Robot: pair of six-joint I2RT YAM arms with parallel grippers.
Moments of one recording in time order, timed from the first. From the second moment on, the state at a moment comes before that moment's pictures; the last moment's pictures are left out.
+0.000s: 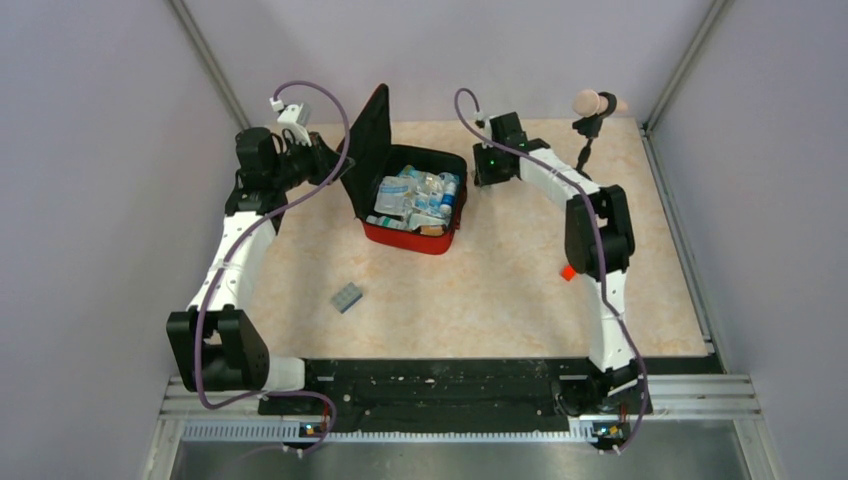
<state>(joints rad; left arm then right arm) 0.03 1.38 1.19 -0.10 0.69 -0.21 0.36 2.27 1.88 -0.48 -0.08 0.09</state>
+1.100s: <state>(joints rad) 0.05 1.55 1.50 -0.46 0.85 0.08 0.57 2.03 1.41 0.98 -0.50 0.36</state>
